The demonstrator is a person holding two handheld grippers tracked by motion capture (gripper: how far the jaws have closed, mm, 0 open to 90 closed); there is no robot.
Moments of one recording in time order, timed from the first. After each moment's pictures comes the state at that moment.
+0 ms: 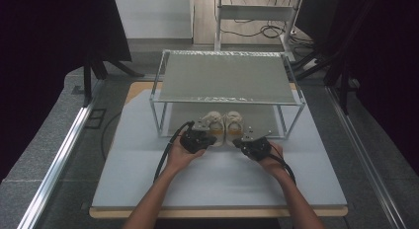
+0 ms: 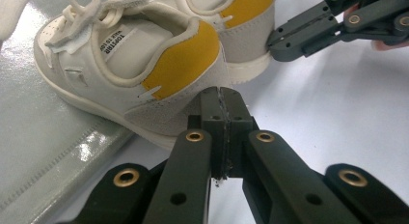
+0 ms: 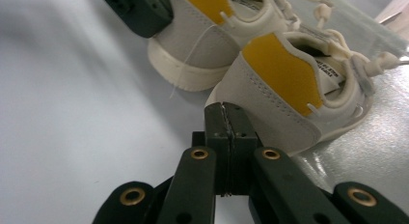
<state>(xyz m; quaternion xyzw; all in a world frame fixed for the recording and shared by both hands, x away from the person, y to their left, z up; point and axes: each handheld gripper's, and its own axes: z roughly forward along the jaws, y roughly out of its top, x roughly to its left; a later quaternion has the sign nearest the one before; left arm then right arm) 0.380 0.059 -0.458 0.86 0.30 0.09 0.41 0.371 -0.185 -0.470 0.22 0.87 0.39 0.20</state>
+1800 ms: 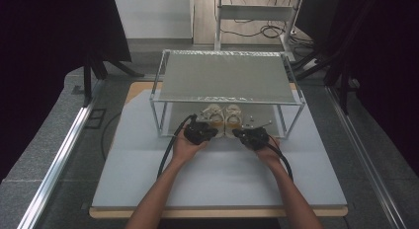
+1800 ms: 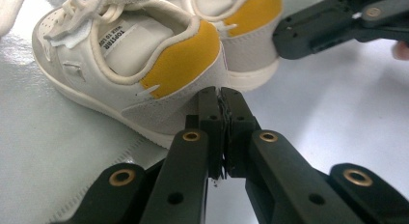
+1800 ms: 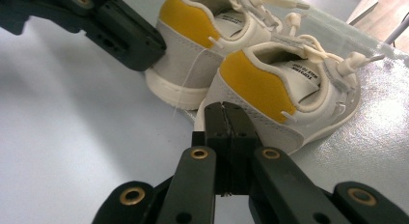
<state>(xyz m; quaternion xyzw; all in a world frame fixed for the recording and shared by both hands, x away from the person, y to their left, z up) 0.412 0.051 -0.465 0.85 0.33 0.11 0.41 0.403 -0.183 -0.470 0.28 0.84 0.42 0.21</state>
